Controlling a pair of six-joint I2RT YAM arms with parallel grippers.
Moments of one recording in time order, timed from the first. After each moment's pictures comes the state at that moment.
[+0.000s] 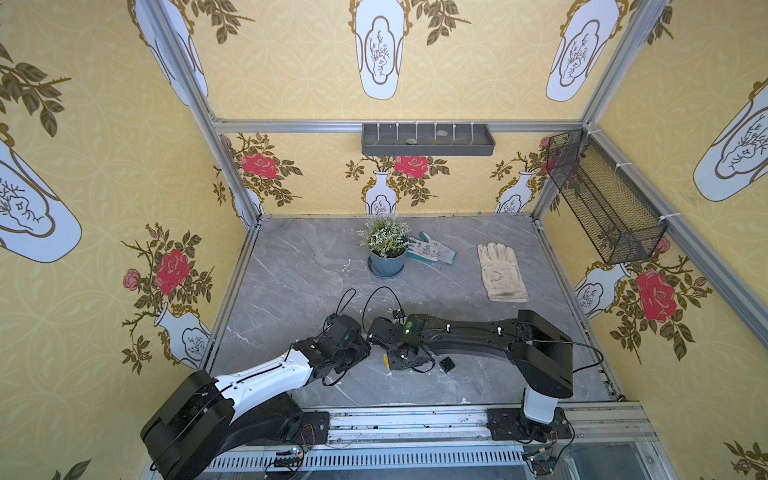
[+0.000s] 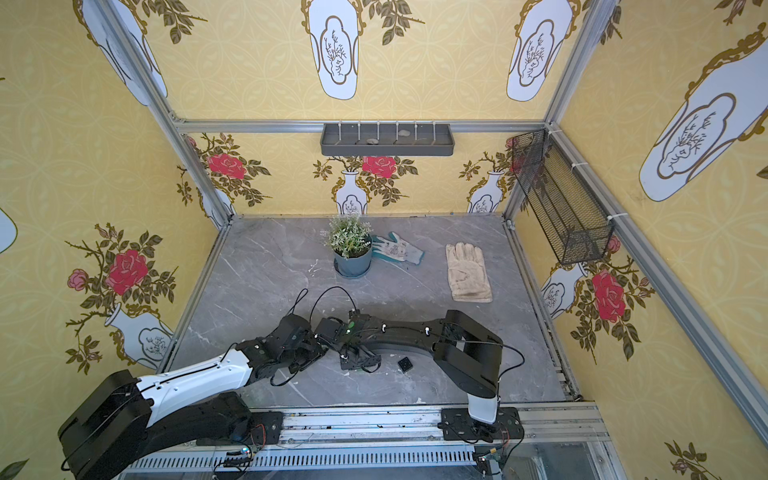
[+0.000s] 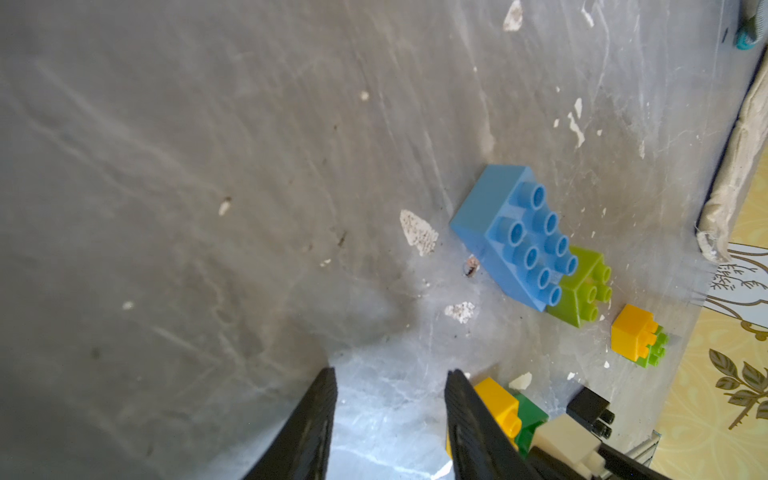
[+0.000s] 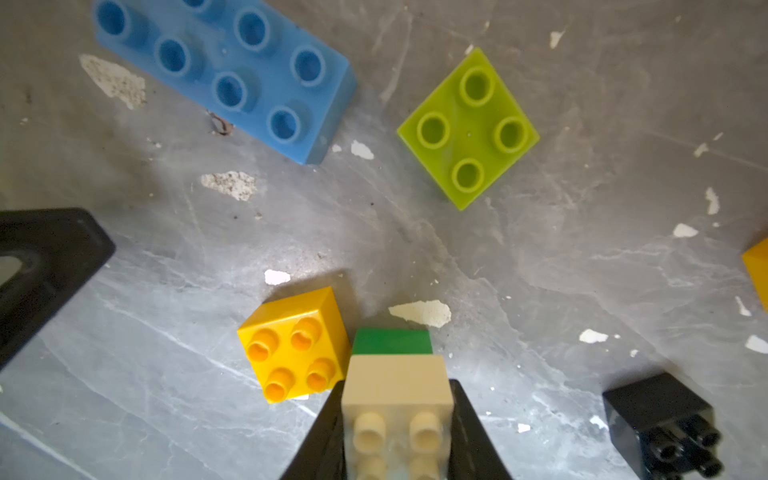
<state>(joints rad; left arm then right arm) -0.77 1.14 0.37 -0.22 0.03 -1.21 1.28 1.83 1.24 -0.86 0.15 0.99</state>
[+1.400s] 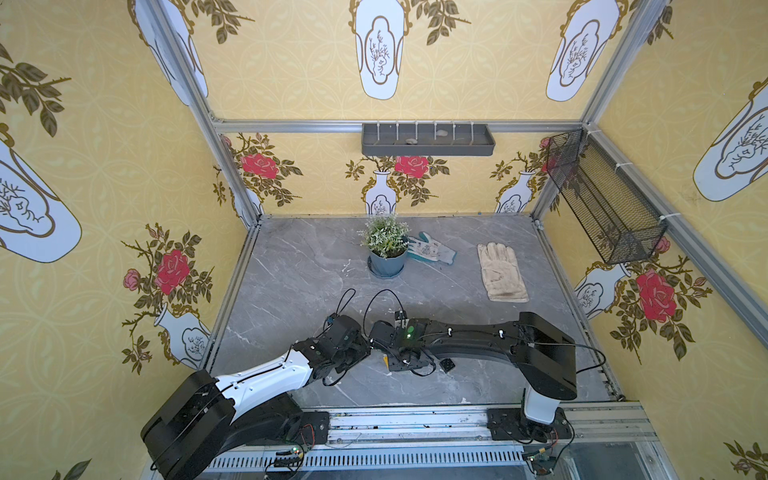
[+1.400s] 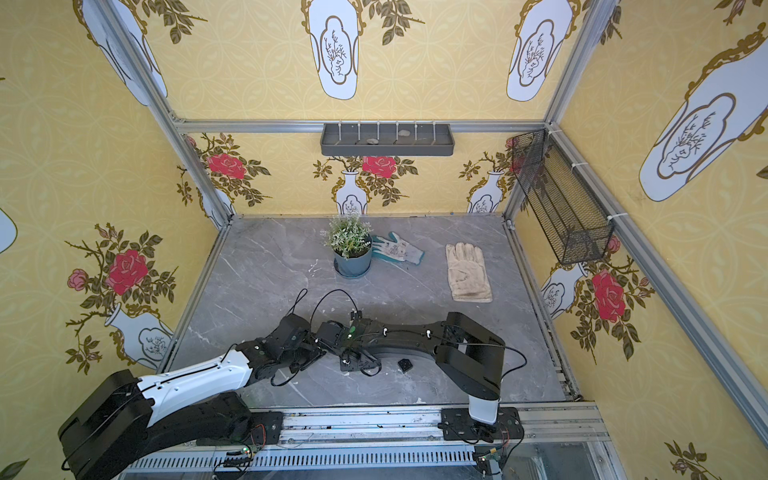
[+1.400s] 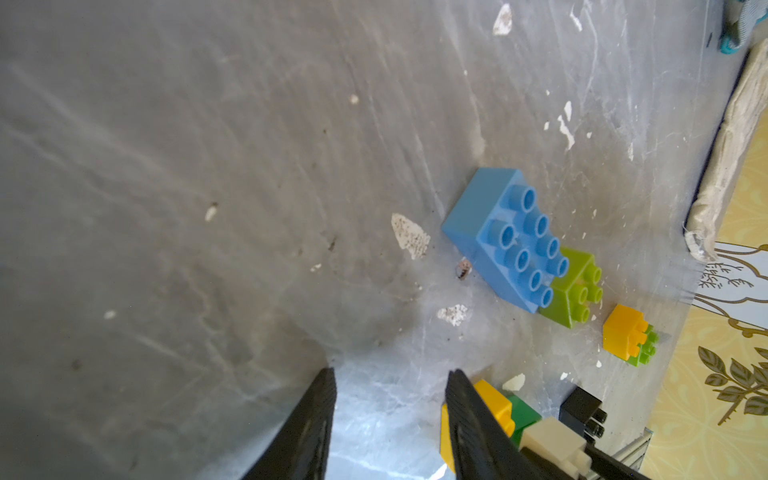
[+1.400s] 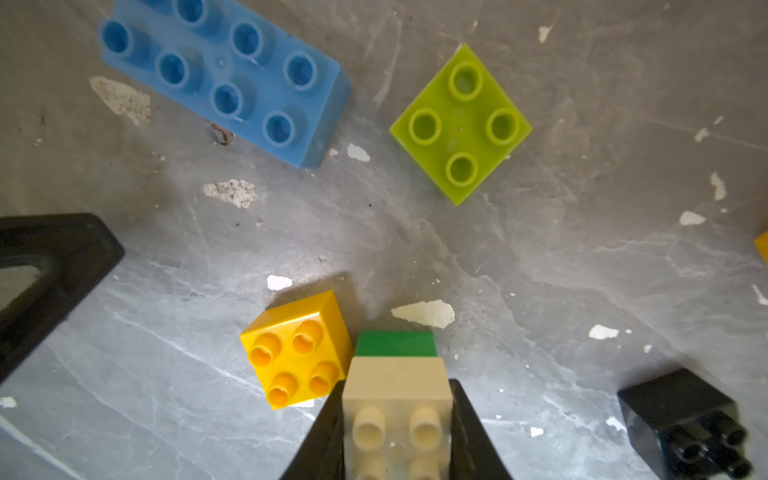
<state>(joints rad) -0.77 1.14 0.36 -0.18 0.04 -1.21 1.30 1.81 1.20 -0.82 0.18 1.05</state>
